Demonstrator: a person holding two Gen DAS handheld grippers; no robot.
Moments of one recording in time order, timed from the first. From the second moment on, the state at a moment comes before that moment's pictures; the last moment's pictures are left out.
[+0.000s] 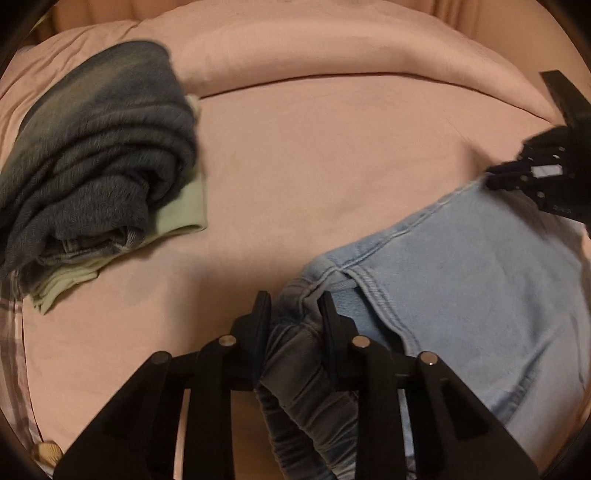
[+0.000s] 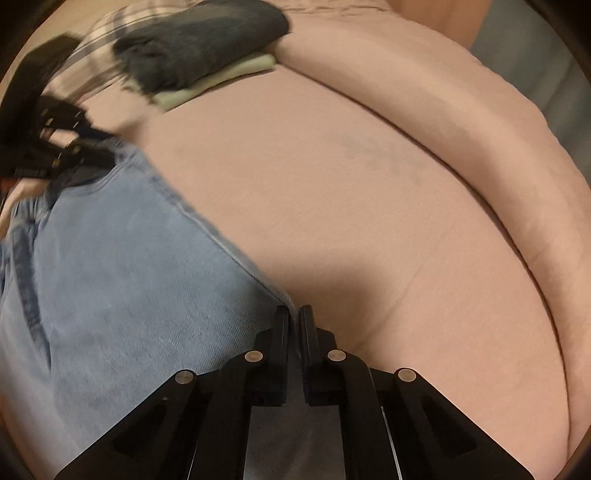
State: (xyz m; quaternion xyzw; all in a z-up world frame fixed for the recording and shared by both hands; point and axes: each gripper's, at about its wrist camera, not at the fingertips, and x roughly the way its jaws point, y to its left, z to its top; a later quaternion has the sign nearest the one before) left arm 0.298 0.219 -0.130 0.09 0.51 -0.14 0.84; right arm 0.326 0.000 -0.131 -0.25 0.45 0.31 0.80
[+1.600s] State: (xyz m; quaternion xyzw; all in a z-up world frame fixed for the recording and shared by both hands) left arm 0.027 0.185 -0.080 0.40 0.28 -0.10 0.87; right arm -0.017 -0.017 -0.110 -0.35 0.26 0.35 0.83
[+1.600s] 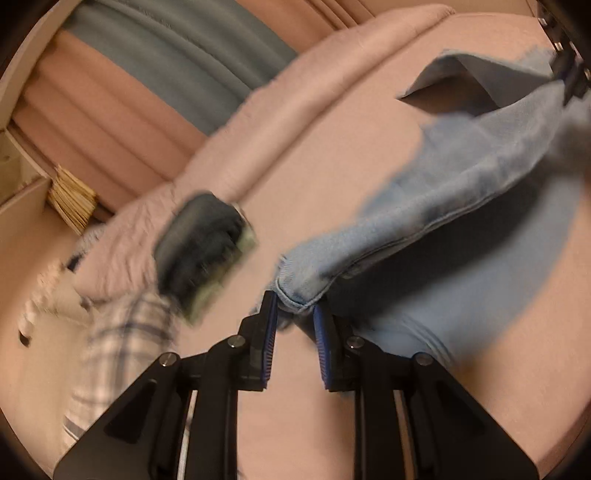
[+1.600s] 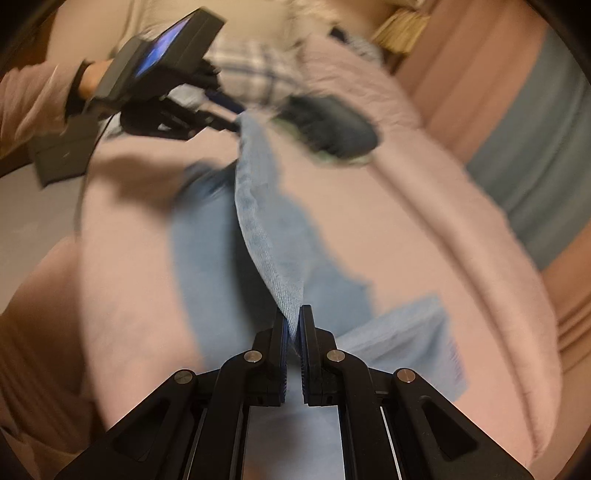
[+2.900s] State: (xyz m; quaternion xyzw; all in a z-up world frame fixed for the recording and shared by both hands) left arm 0.046 0.250 -0.115 -0.30 0.39 -0.05 0.87; right arm -0.016 -0.005 -0.170 -0.29 0.31 0.35 0.83
